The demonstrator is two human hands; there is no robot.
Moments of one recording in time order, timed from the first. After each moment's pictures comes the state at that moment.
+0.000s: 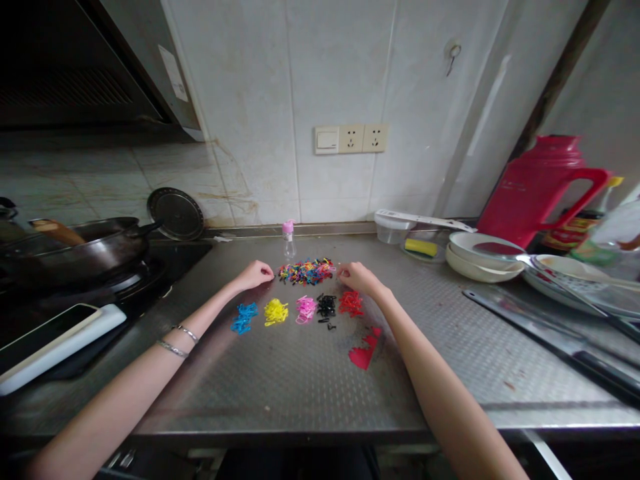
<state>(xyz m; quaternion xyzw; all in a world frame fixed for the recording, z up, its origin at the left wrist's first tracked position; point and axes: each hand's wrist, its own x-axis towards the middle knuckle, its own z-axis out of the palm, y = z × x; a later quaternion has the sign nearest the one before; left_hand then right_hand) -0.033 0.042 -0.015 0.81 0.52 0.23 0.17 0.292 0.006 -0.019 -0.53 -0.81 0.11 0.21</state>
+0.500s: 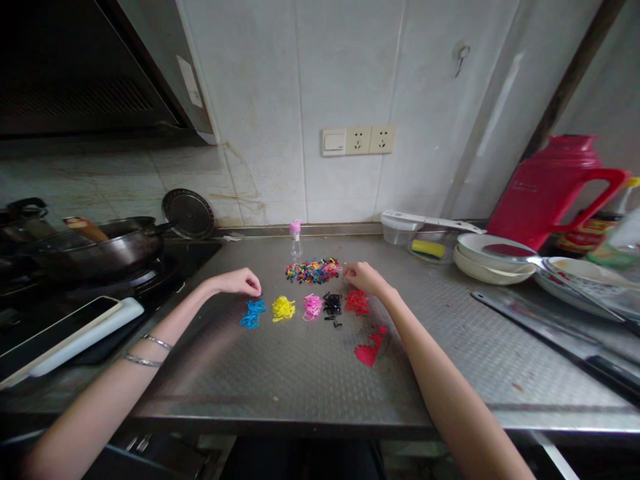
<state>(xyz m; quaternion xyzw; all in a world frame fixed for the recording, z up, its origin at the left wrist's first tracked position) -0.086 0.002 0.018 0.82 0.45 0.06 0.34 0.293 0.009 -0.025 -0.52 -0.82 0.08 0.24</state>
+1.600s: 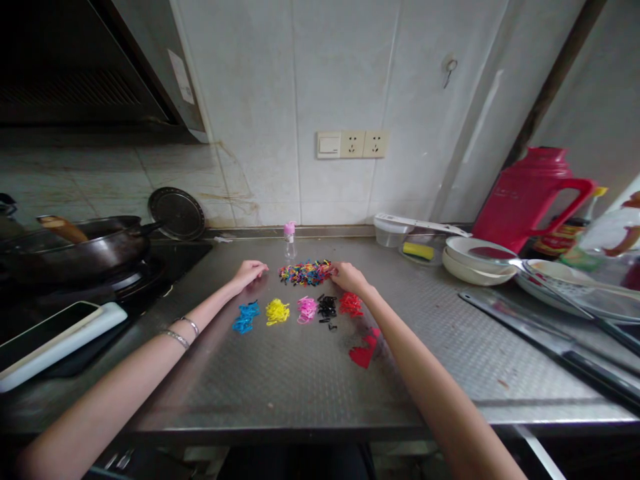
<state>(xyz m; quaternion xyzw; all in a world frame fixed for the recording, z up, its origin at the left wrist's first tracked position) -0.053 0.058 -0.038 0.66 0.56 0.40 0.29 0.264 0.017 -0.022 -0.58 -0.79 0.06 0.19</state>
